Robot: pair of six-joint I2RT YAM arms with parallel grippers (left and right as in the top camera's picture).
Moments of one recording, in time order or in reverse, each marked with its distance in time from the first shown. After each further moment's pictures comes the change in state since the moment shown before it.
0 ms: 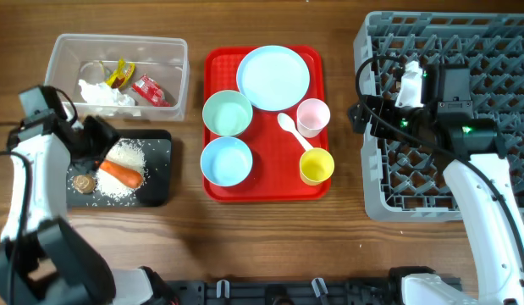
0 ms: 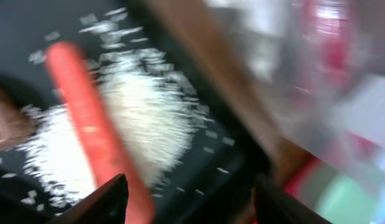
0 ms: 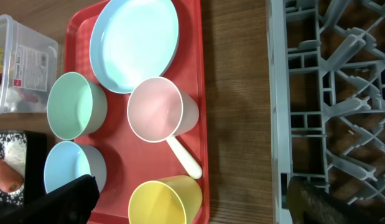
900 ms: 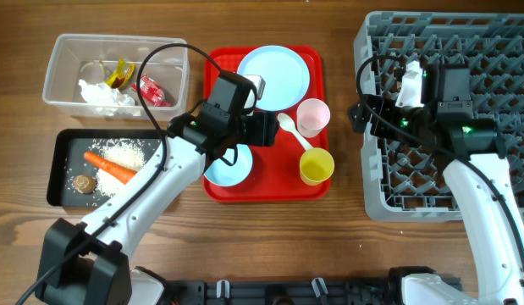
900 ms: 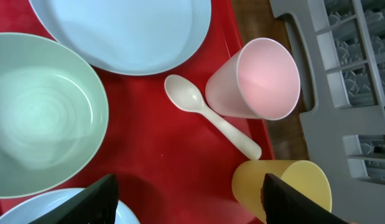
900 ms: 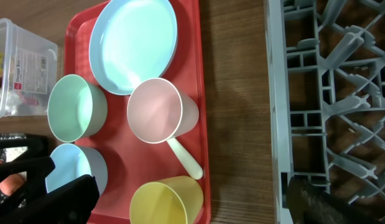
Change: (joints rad) left arm -0.920 0.011 0.015 0.327 -0.069 0.082; right arm 0.000 0.000 0.000 0.001 0.003 0.016
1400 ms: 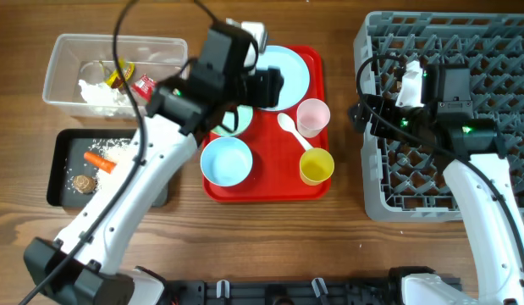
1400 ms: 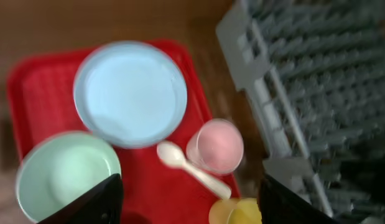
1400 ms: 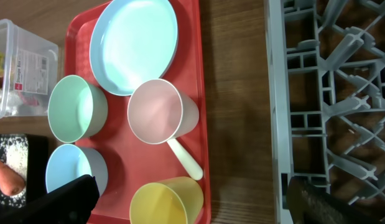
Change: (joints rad) left arm 0.000 0.028 0.457 -0.277 -0.081 0.053; right arm 0.000 0.000 0.000 0.003 0.000 0.000
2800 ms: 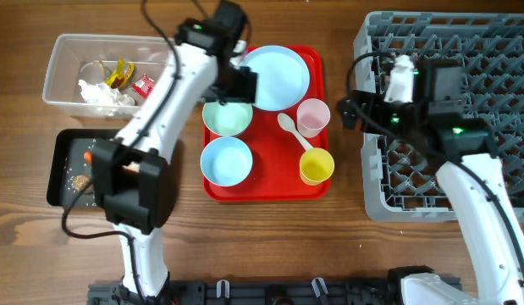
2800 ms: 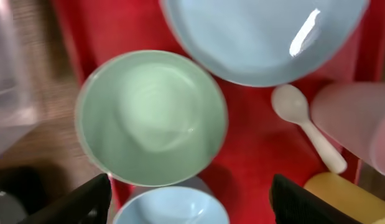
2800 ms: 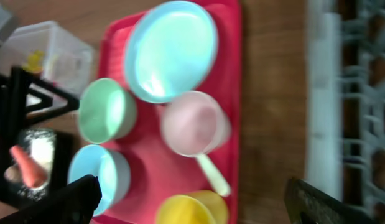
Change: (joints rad) left arm 0.164 0.489 0.352 -0.492 -0.029 0.047; right arm 0.077 0.000 0.000 0.095 -0.039 0.019
